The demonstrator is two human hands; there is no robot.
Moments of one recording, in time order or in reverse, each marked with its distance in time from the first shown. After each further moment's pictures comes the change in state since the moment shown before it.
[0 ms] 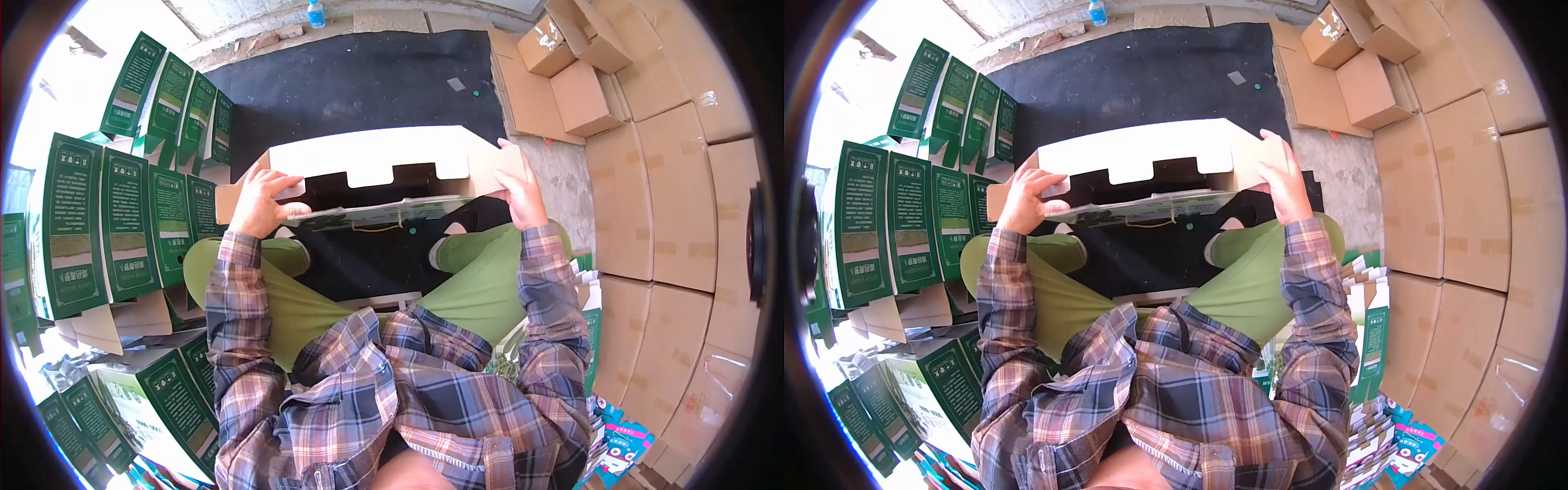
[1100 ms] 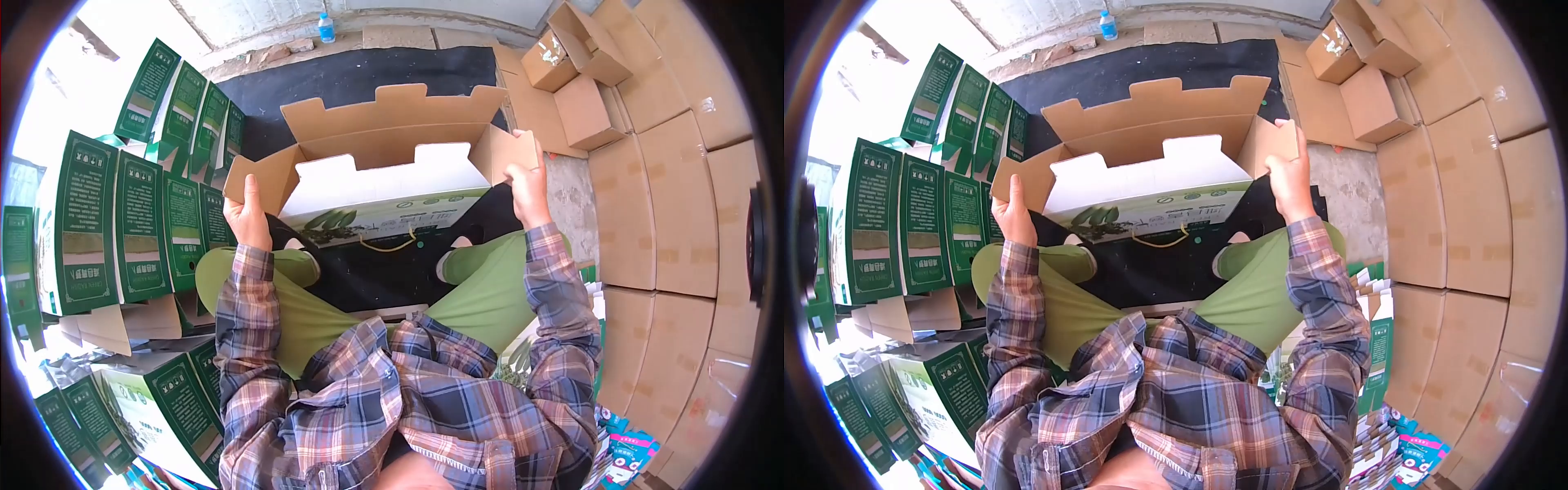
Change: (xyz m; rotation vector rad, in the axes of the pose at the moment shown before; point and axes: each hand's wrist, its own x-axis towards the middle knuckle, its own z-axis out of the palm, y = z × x) left_hand -0.011 -0.005 0.012 -0.961 0.945 -0.421; right_hand 0.033 -0.010 0.012 -0.241 0.245 -0.341
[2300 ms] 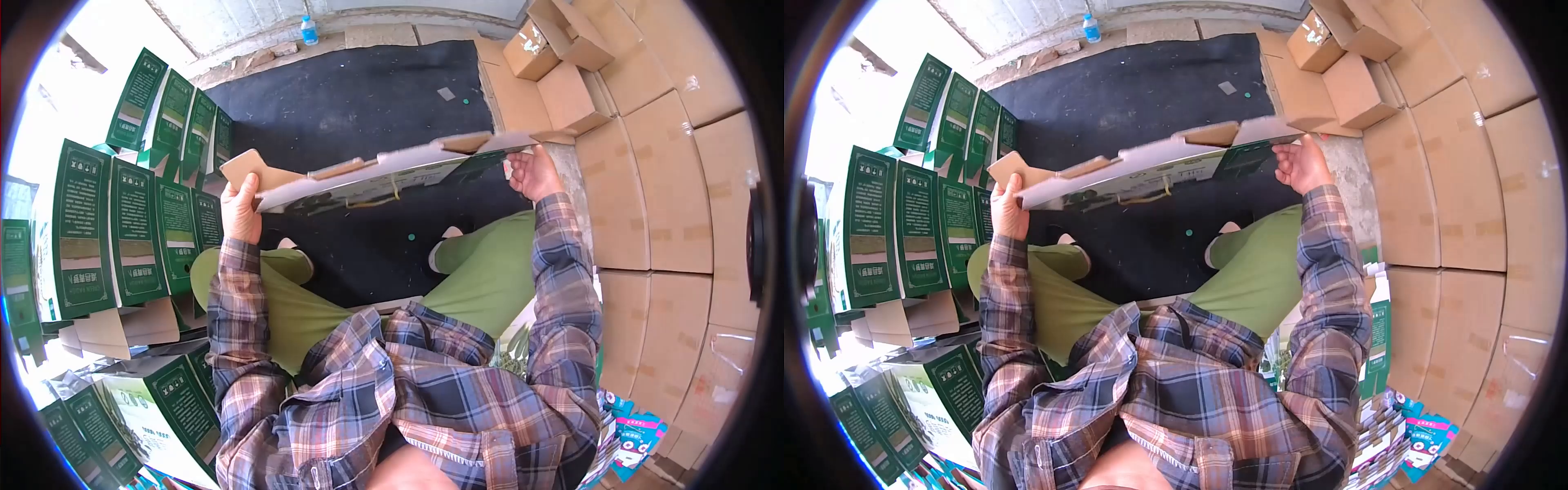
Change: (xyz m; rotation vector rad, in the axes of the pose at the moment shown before) left_hand 0.010 -0.004 -0.010 -0.361 -0.270 -0.314; right_hand 0.030 0.035 -0.085 0.378 -0.123 0.832
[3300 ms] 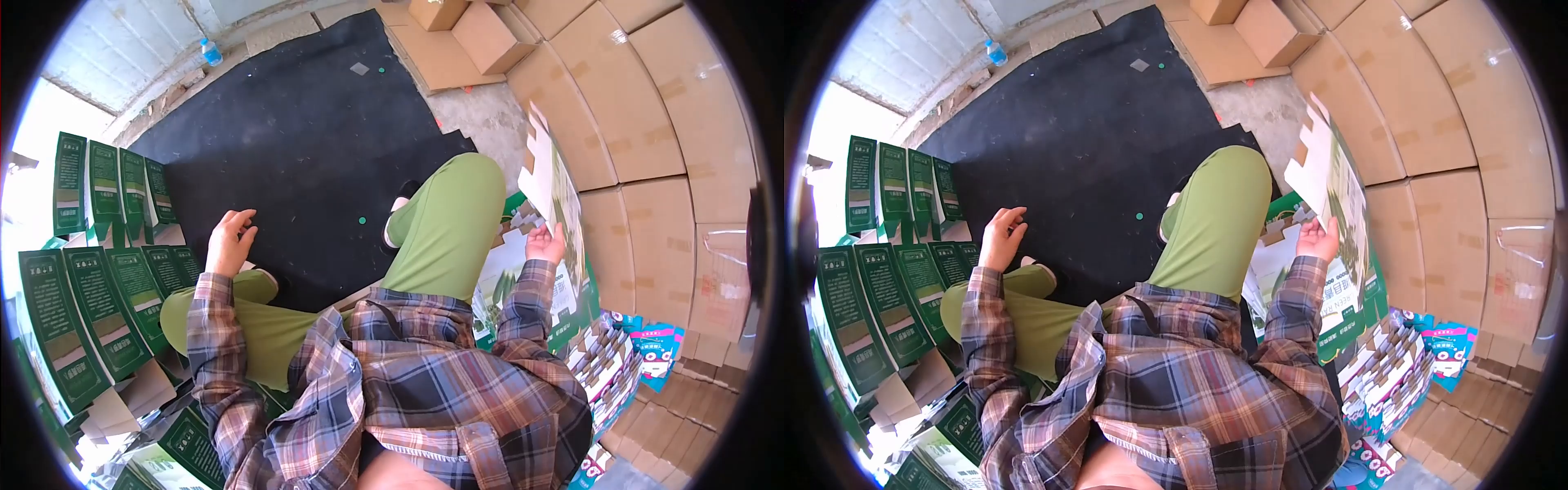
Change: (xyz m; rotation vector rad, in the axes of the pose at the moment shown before) left_hand -0.015 -0.033 0.040 1.322 -0.697 0.128; right_hand -0.163 0.180 -0.161 0.981 0.898 -0.631
